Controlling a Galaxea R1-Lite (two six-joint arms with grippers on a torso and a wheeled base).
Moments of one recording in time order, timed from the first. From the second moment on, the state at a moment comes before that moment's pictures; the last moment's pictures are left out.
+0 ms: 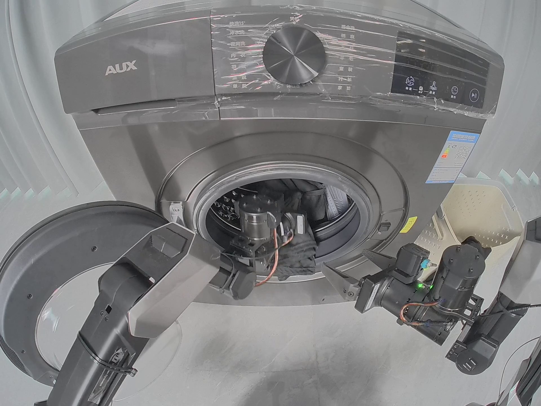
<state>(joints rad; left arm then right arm) -0.59 2.67 -1.74 -0.99 0.16 -0.07 0.67 1.96 -0.33 -1.55 -0.09 0.25</state>
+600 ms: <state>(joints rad) -0.51 2.74 -2.00 -0.93 0.22 -0.08 0.67 1.96 -0.33 -1.55 -0.09 0.25</state>
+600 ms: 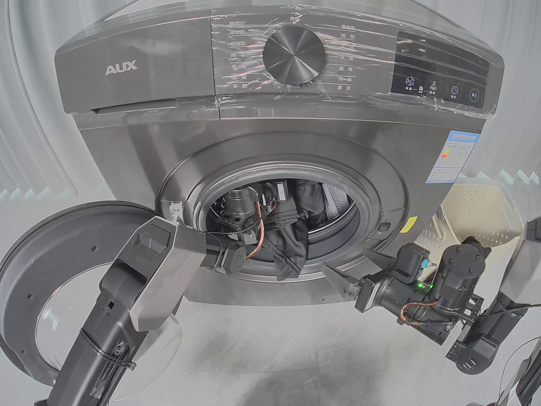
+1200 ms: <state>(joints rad) -0.60 2.56 -1.45 -0.86 0.10 -0.01 0.67 1.95 -0.33 -1.55 -0.09 0.25</state>
